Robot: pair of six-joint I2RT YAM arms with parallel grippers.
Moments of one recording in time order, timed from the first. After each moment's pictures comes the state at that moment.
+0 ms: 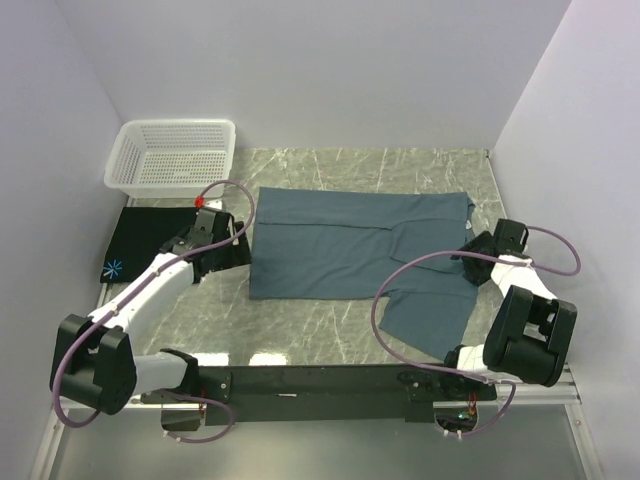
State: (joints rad) left arm -0.33 1.24 0.81 -0.50 -0.20 -0.49; right arm -0.37 1.36 0.68 -0.30 -0.13 0.65
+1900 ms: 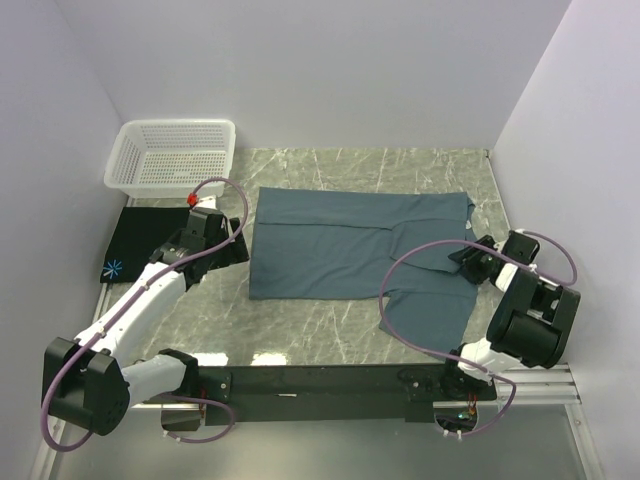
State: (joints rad) left arm -0.33 1.13 0.81 -0.50 -0.21 -0.48; right arm -0.52 1.48 0.58 0.02 -0.47 0.56
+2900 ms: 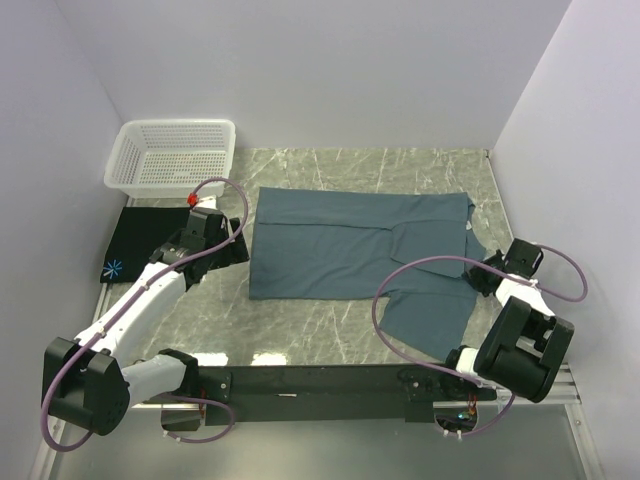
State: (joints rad) left arm -0.33 1.13 0.81 -0.50 -0.21 -0.48; right arm -0.53 1.28 0.53 -0.18 -0.27 0.60
